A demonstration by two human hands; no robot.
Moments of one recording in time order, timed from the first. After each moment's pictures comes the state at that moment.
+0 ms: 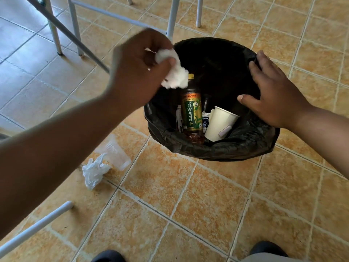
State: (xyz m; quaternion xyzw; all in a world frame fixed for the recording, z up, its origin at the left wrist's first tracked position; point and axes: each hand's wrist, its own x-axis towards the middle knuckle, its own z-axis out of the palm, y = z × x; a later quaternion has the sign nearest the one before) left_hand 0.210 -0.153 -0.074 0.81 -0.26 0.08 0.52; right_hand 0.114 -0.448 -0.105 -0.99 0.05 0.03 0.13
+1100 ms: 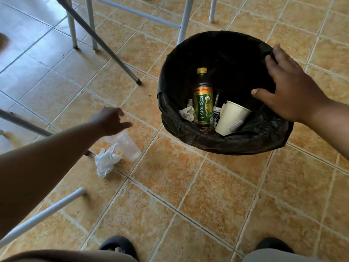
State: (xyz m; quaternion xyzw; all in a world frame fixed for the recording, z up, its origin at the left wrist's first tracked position) left_hand 0.233 0.000 -0.227 0.97 -0.11 -0.23 0.04; right_hand 0.116 -0.453 -0.109 -0.99 0.04 0.02 0.11
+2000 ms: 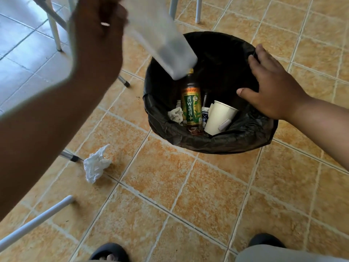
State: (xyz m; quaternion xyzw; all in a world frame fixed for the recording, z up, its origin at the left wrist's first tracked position) left_hand 0.235 -0.120 -0.054 0.82 -0.18 0.20 0.50; right_hand 0.115 -0.451 -0.105 -0.99 0.05 0.02 0.11
